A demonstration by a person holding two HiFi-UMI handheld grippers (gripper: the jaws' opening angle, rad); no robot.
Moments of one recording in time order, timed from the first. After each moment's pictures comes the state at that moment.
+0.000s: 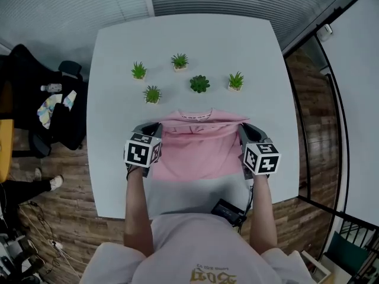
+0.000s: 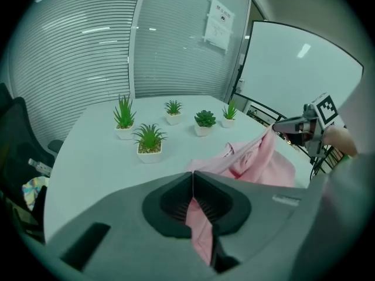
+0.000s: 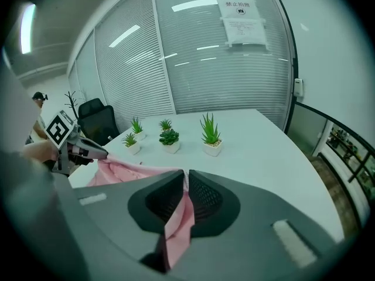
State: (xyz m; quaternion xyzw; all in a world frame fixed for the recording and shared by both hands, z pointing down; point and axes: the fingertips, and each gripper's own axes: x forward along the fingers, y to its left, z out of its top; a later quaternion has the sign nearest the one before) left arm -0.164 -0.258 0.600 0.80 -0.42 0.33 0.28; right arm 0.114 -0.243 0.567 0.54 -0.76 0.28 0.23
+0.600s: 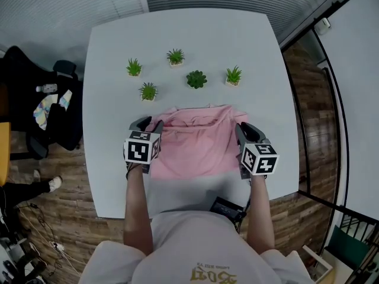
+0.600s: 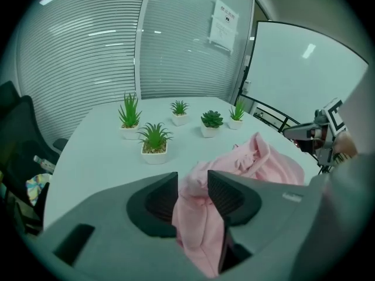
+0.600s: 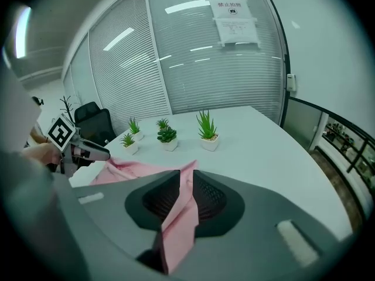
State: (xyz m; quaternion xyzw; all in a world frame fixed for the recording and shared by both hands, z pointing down) left arm -0.166 -0.267 0.612 0.79 -0.44 0.32 0.28; right arm 0.117 -0.230 0.580 0.56 -0.75 0.29 0.21
